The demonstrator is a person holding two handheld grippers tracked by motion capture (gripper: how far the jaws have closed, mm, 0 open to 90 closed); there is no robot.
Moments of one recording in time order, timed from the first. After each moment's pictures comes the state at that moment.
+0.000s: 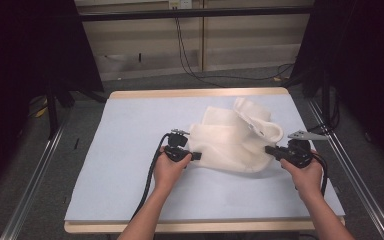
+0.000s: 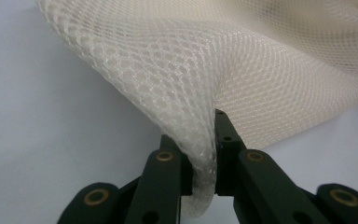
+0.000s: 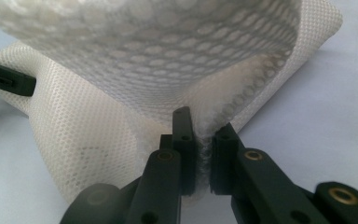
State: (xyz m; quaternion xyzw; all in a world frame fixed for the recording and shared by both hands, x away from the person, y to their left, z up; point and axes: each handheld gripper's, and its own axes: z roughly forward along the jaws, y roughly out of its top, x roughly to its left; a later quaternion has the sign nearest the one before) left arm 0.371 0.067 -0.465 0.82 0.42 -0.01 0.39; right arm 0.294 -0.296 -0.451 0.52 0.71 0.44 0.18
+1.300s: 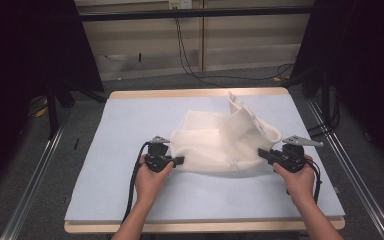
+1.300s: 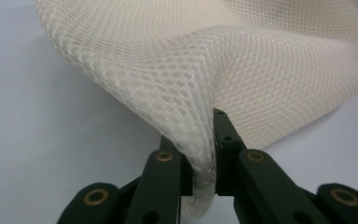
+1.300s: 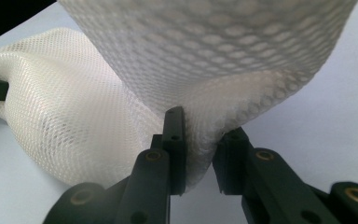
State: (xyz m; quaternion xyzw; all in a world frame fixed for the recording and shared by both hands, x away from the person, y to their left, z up) left arm 0.345 0.121 -0.466 0.81 0.42 0.02 0.41; right arm 0.285 -0.278 -0.460 0.53 0.69 0.45 0.18
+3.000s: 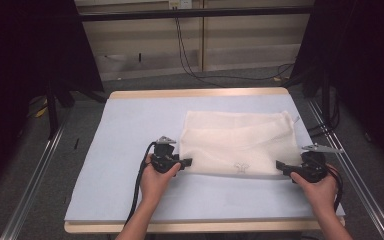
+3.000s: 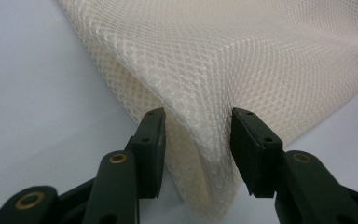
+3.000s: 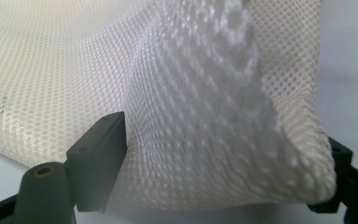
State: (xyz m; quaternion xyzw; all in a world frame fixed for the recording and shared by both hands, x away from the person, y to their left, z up) left arm 0.346 0.106 -0.473 0.81 0.41 0.02 0.42; right arm 0.263 -0.328 -0.471 0.60 0.69 0.35 0.20
